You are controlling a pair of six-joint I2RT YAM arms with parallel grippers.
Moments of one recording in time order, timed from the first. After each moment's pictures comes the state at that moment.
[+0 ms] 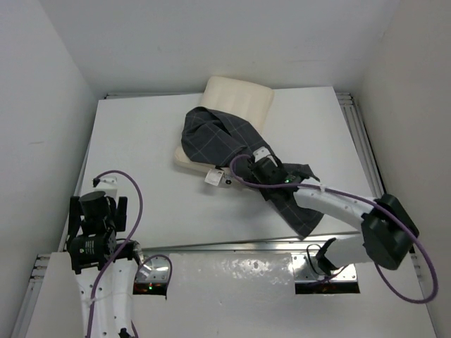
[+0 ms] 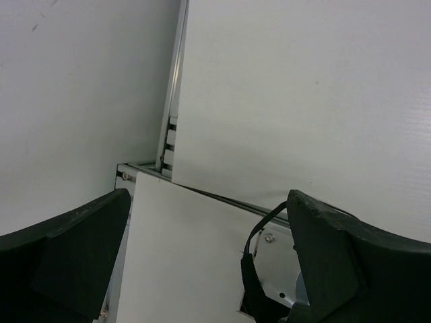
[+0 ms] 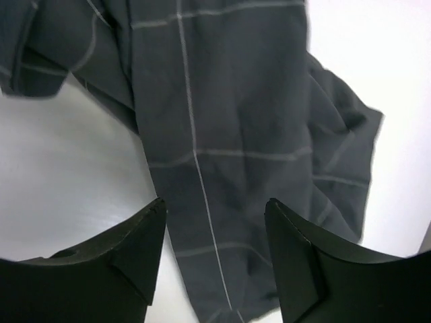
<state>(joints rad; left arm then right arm) 0.20 0.33 0.69 -1.13 -0.38 0.32 0.76 1.33 0.77 -0.47 0.52 0.11</state>
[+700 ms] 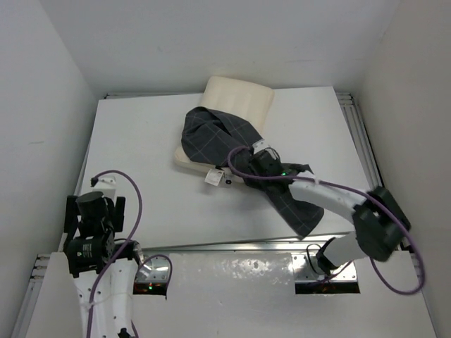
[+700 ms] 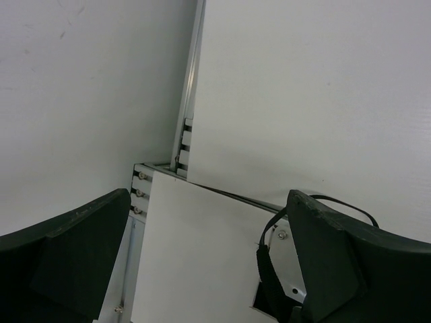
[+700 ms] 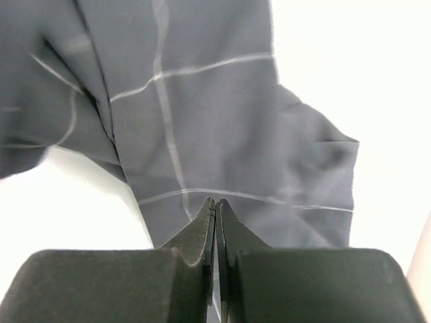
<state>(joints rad) 0.20 0.32 0.72 -1.15 -0.40 0.35 0.72 1.53 0.84 -0.37 0.56 0.09</state>
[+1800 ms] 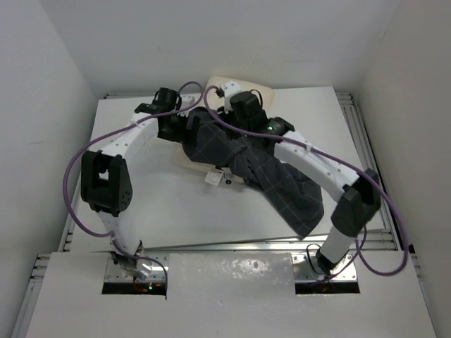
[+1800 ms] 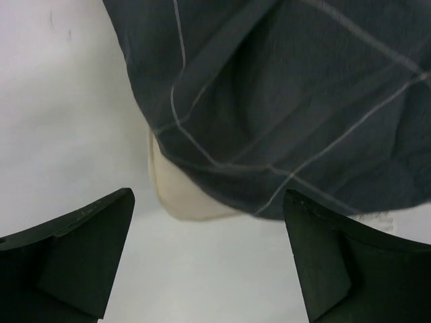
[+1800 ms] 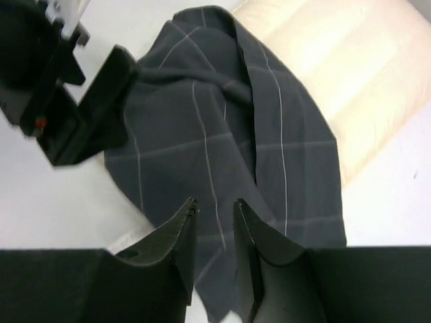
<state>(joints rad) -0.24 1.82 1.56 -0.78 0.16 0.03 0.71 1.67 1.52 -0.40 0.19 0.05</state>
